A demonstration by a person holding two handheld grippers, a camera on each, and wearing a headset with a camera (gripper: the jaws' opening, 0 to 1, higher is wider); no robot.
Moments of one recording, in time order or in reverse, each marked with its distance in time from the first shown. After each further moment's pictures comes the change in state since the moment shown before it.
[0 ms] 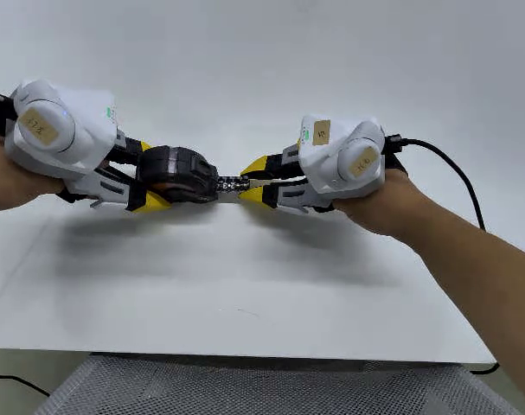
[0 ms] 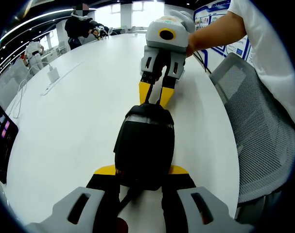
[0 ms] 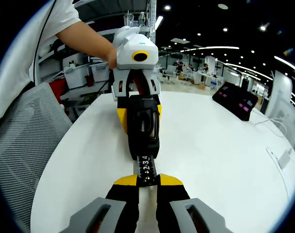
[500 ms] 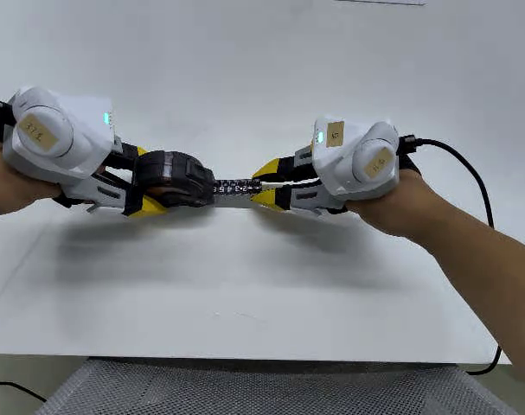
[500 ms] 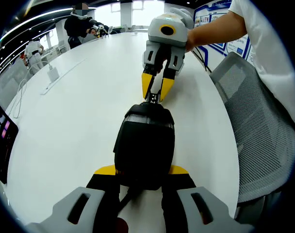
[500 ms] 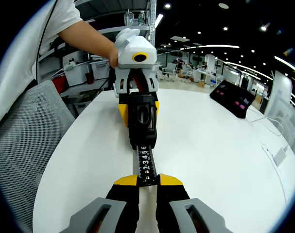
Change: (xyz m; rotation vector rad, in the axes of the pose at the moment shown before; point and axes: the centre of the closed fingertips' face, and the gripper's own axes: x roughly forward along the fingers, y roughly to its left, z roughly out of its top) left arm 0.000 -0.001 0.000 0.001 0.012 0.002; right arm -0.019 -0.002 -0.010 -0.006 0.031 -0.008
